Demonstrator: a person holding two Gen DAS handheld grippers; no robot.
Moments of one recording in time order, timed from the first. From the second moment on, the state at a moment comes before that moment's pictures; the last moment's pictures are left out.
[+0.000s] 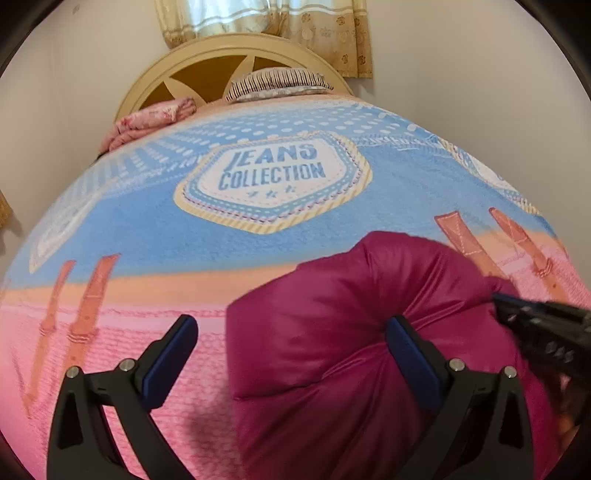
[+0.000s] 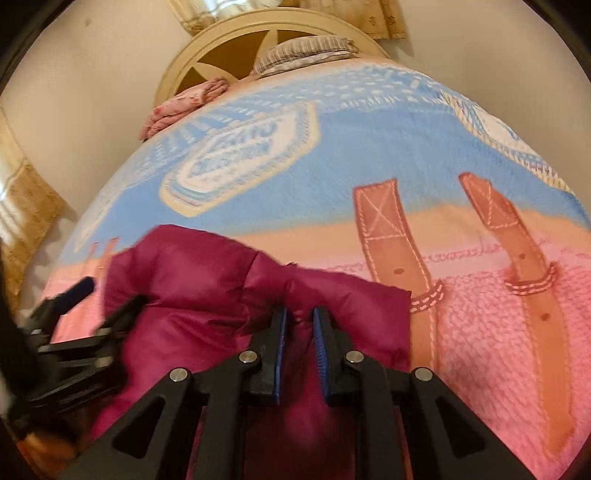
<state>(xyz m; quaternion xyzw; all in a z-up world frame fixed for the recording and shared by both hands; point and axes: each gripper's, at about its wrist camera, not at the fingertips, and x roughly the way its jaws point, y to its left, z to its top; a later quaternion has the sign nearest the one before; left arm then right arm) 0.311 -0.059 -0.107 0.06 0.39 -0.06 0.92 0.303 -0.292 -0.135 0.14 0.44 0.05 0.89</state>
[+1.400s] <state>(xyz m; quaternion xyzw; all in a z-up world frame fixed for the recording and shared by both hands) 0.242 0.040 -0.141 -0.26 0.42 -0.23 0.84 0.218 -0.367 -0.157 0.31 0.40 0.15 0.85</state>
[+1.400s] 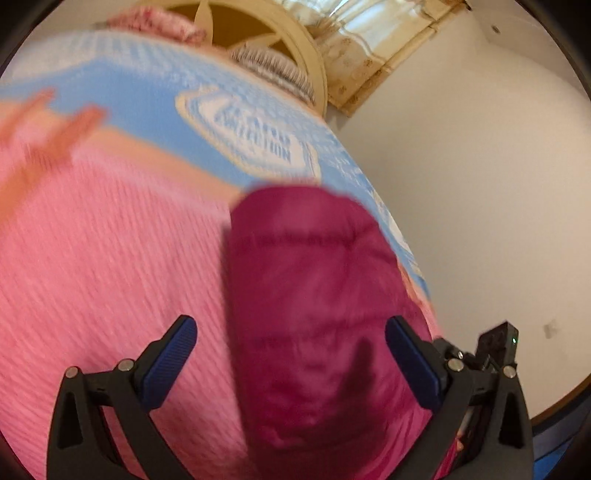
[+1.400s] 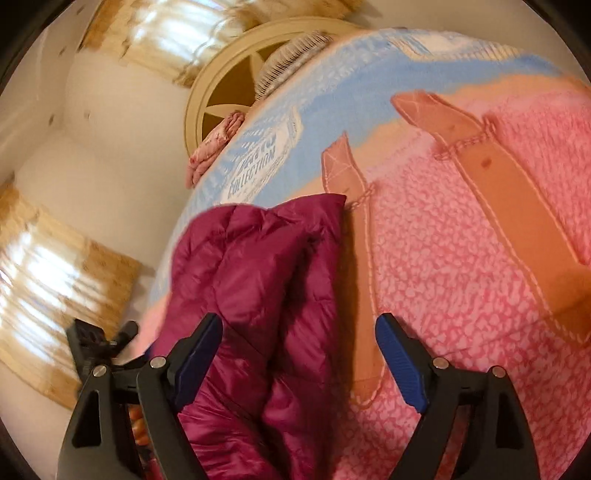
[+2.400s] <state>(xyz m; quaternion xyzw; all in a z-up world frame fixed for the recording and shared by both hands) 0.157 -0.075 -0.094 -0.18 0.40 -0.37 0.82 0.115 -0.313 -0.108 0.26 0.37 0.14 0.88</state>
